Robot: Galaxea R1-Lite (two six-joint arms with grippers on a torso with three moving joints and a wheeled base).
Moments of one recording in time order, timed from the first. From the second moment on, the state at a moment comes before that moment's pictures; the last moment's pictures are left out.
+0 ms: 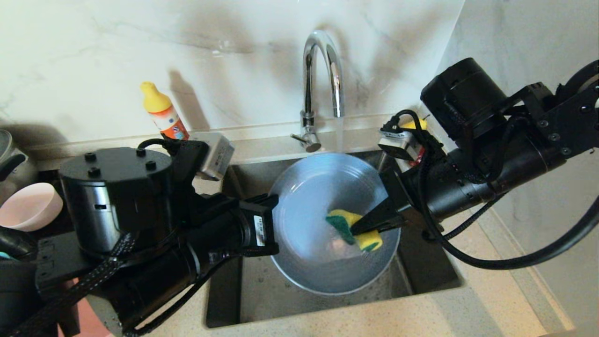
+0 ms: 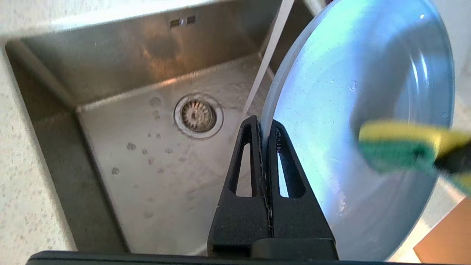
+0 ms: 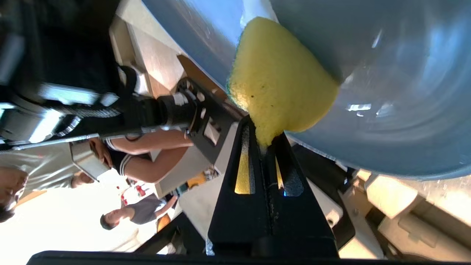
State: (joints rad) left arm -0.81 1.51 -0.74 -0.60 0.31 -0.18; right arm 0.59 1.78 -1.71 0.75 0.54 0.52
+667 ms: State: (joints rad) left arm -0.80 1.51 -0.76 -0.61 0.31 -0.19; right arm 0.72 1.85 -1.72 0.76 0.55 0.52
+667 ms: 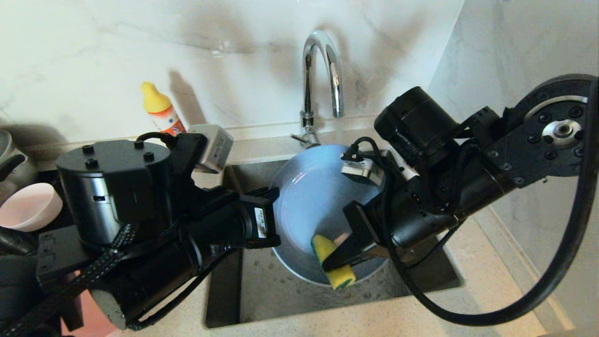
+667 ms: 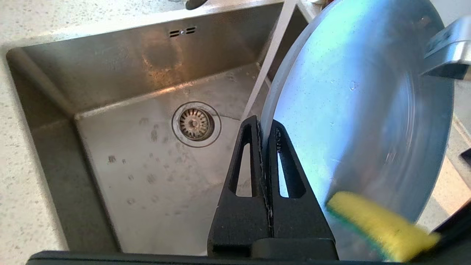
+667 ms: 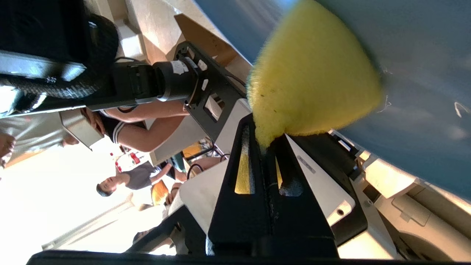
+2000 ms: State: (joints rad) left arm -0.81 1.52 -0.74 -0.62 0.31 -0.18; right arm 0.56 1.84 -1.89 0.80 0.54 0.52
